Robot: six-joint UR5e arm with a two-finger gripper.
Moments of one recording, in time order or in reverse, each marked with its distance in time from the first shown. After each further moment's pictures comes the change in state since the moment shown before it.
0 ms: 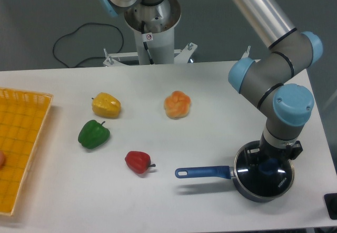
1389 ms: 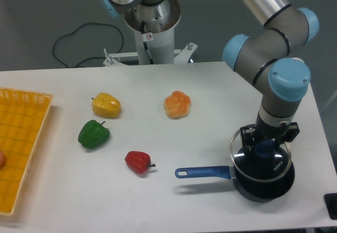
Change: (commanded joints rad) arm 0.017 0.155 -0.116 -0.064 -0.002 0.090
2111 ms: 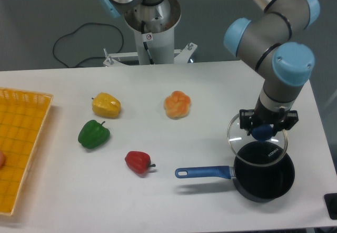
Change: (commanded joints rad) arm 0.048 0.052 -0.025 -0.090 -0.020 0.192
